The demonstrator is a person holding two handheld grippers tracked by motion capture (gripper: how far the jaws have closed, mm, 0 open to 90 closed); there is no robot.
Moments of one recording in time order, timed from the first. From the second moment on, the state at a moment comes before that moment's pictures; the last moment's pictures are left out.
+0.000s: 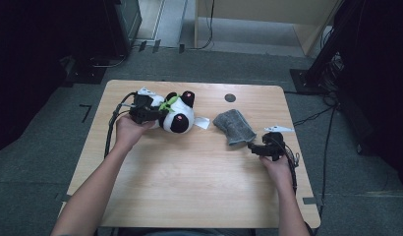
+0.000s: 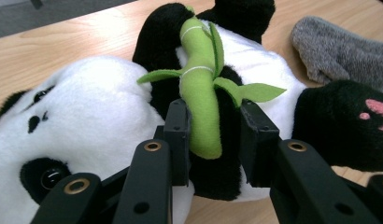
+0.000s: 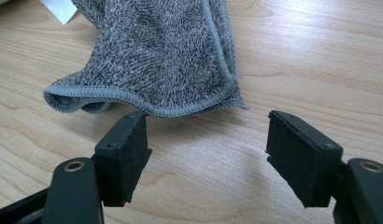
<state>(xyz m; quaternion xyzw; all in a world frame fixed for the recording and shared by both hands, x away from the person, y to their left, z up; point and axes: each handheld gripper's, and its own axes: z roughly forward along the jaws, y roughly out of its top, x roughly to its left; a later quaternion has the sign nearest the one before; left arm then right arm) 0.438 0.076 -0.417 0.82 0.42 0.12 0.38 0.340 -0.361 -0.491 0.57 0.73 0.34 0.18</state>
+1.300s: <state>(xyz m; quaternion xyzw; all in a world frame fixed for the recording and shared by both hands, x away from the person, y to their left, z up) 0.313 0.043 -0.427 0.80 0.42 0.07 0.42 0.336 -0.347 -0.474 0.56 0.72 0.38 0.18</state>
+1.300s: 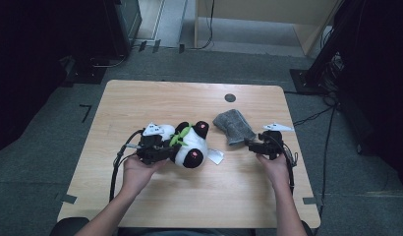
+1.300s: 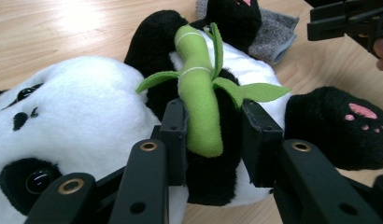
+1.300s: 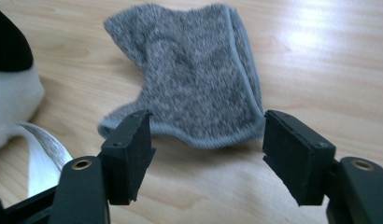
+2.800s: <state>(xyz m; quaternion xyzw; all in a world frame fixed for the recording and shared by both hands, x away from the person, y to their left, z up) 0.312 0.101 -0.424 0.80 0.38 0.09 0.46 0.409 -0.303 -0.499 0.51 0.78 0.35 0.14</state>
